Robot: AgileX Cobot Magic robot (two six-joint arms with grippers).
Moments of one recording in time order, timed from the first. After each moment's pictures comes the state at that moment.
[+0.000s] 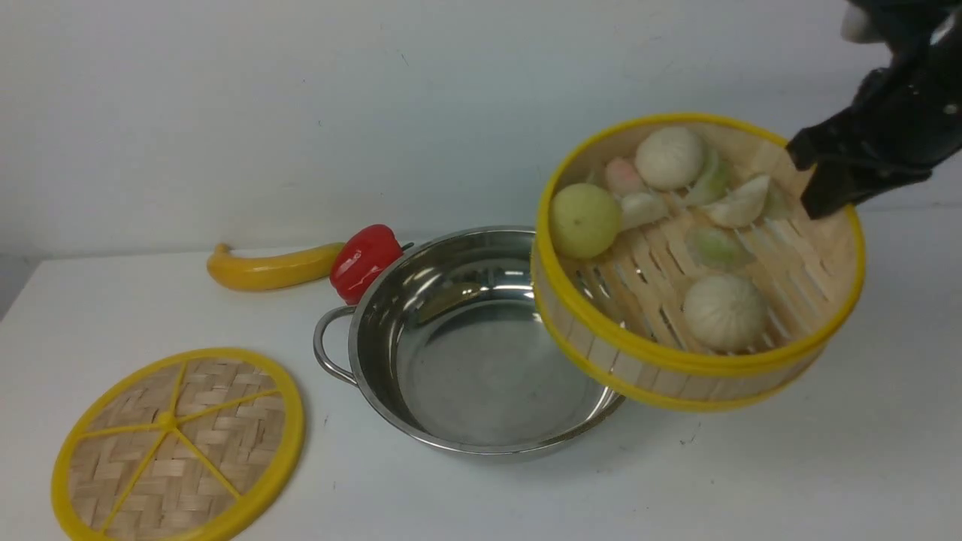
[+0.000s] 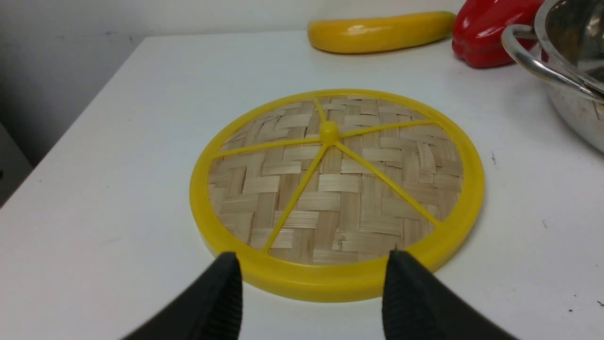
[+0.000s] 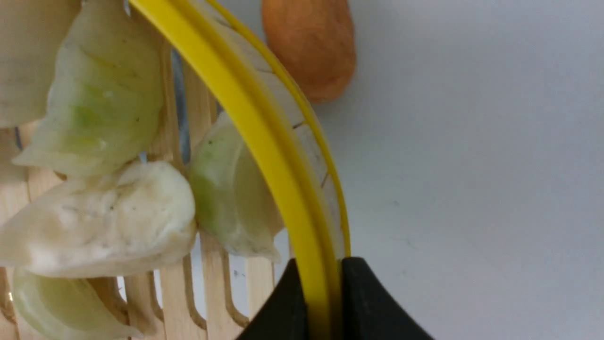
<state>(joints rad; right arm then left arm) 0.14 1.79 -1.73 0.23 1.28 -0.15 0.09 -0.01 0.03 0.07 0.39 -0.04</state>
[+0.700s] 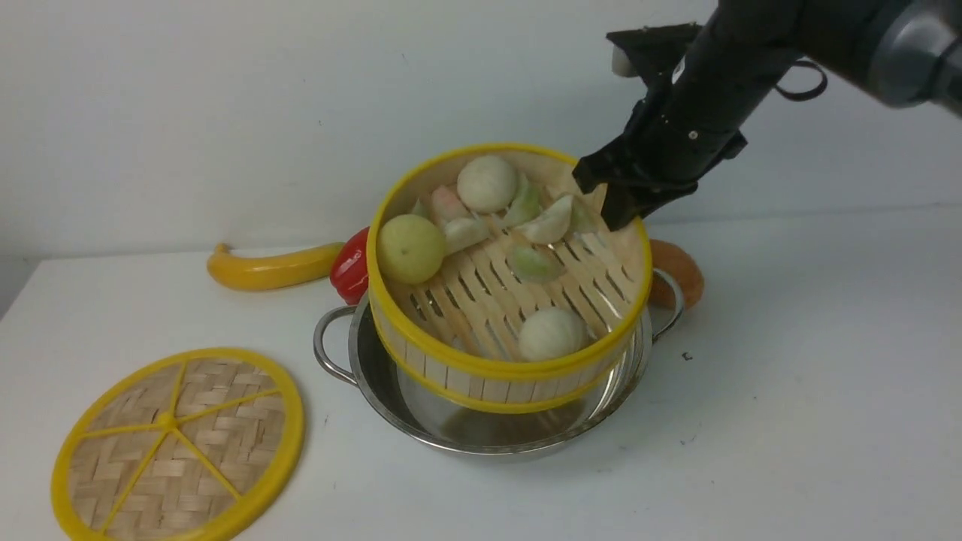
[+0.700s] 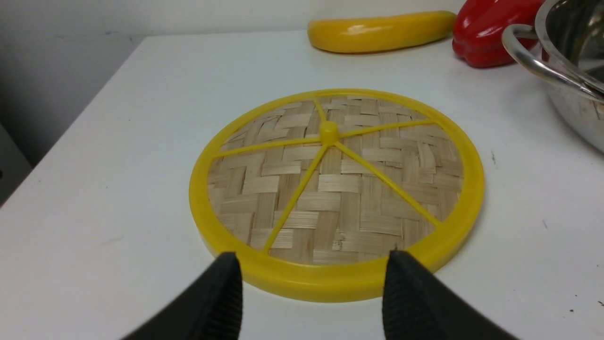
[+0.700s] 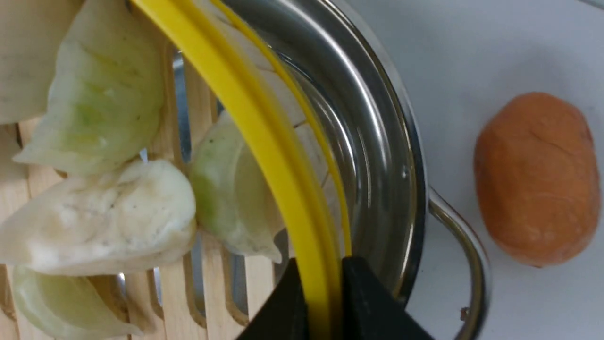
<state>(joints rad) 0.37 2.13 -2.07 0.24 1.28 -0.07 0.09 -0.01 0.03 0.07 0.39 -0.04</state>
